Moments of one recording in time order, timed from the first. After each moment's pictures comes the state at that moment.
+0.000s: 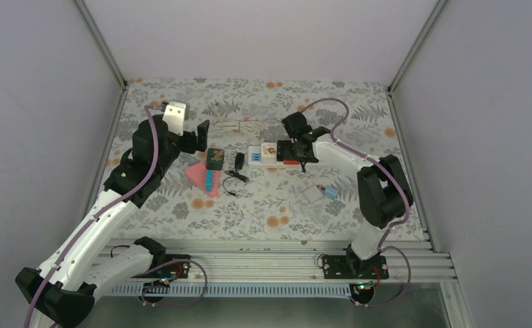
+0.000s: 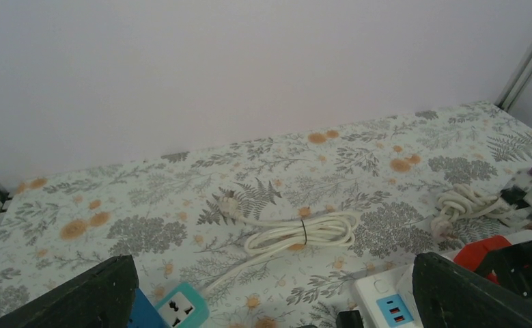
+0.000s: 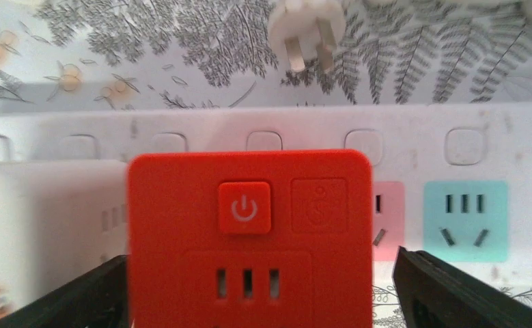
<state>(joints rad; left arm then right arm) -0.47 0.91 0.98 -0.34 -0.20 -0.09 0.54 1.77 1.23 -0.62 0.16 0.51</state>
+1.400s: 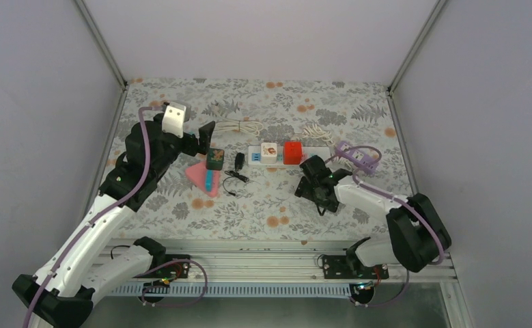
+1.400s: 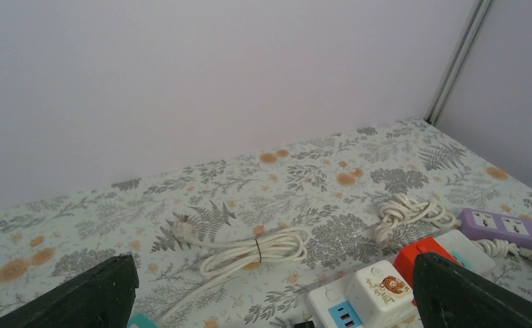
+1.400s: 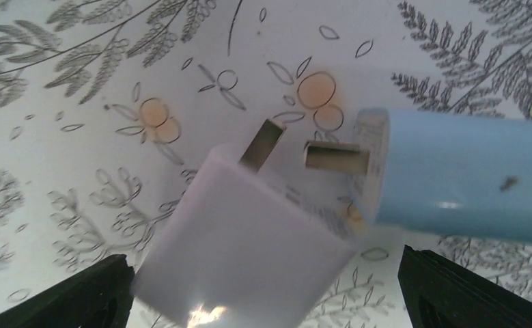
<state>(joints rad) -0.47 0.88 0.98 -0.31 -0.05 -0.09 0.57 1.34 0.67 -0.62 0.16 0.98</state>
